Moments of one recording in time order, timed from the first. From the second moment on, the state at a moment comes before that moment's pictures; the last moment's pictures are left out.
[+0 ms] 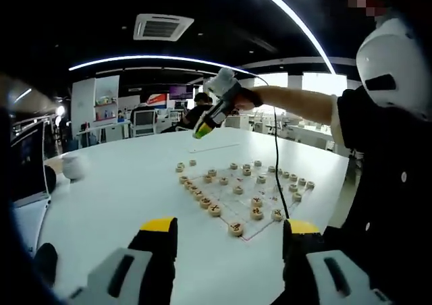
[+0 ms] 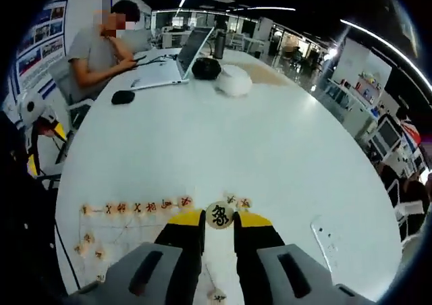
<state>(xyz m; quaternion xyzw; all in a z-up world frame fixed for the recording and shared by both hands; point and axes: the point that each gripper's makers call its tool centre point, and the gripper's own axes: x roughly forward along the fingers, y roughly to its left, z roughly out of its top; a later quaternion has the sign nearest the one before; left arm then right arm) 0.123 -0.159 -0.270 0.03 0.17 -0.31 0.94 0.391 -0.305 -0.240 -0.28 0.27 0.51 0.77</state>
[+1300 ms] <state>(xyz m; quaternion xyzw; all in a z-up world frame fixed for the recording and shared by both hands) 0.138 -0.191 -0.265 0.05 0.18 -0.34 0.92 0.234 -0.522 -0.261 -0.15 0.23 0.29 0.92</state>
